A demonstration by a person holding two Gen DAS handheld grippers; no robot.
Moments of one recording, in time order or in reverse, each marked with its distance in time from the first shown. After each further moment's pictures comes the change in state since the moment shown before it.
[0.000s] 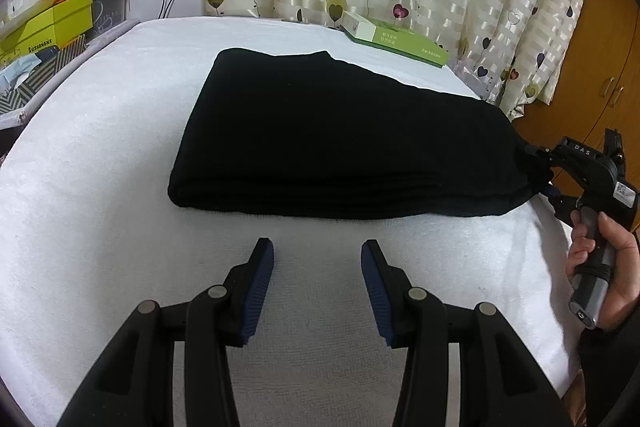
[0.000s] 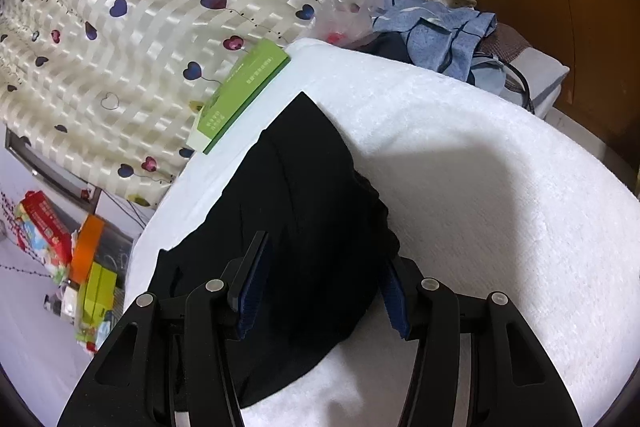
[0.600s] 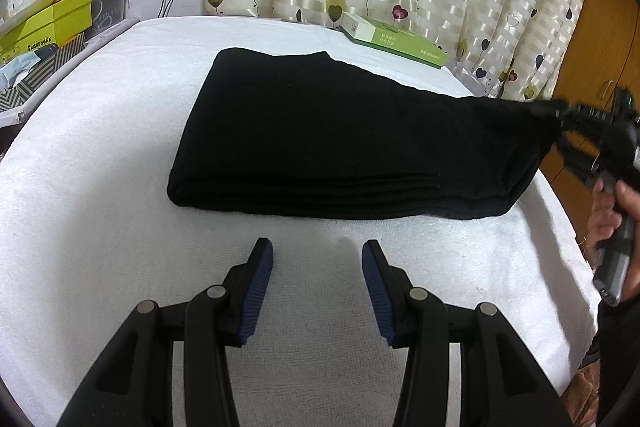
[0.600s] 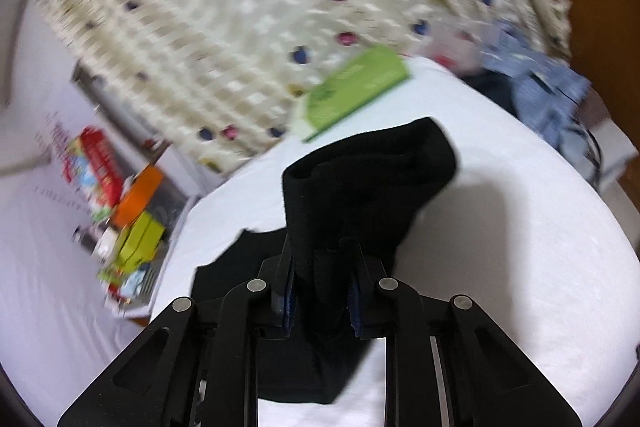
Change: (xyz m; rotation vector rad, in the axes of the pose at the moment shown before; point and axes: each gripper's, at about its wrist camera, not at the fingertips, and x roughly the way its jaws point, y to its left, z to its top) left arm -0.001 0.002 0.000 -0.007 -0.002 -0.011; right arm -0.025 0.100 0.006 -0.304 0.023 0.235
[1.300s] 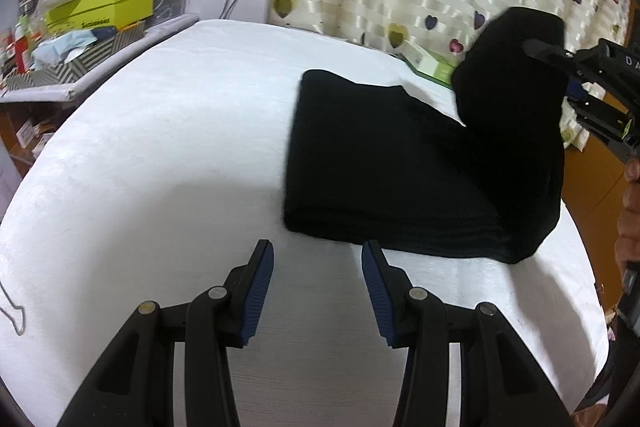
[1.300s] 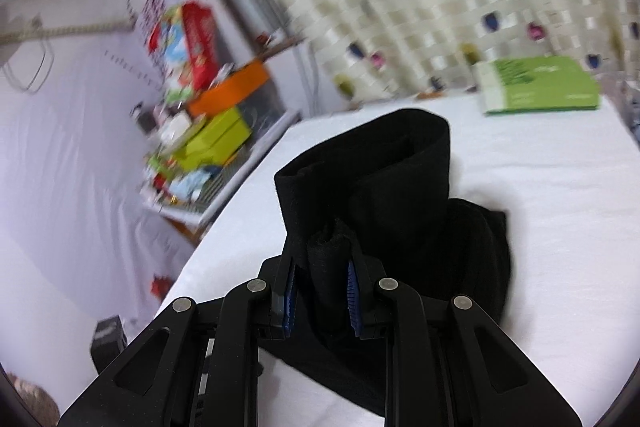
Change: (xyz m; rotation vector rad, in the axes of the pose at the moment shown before) left arm -0.011 0.054 0.009 -0.137 -0.060 0.112; right arm 0.091 0.156 -0.062 -0.375 0.243 0.213
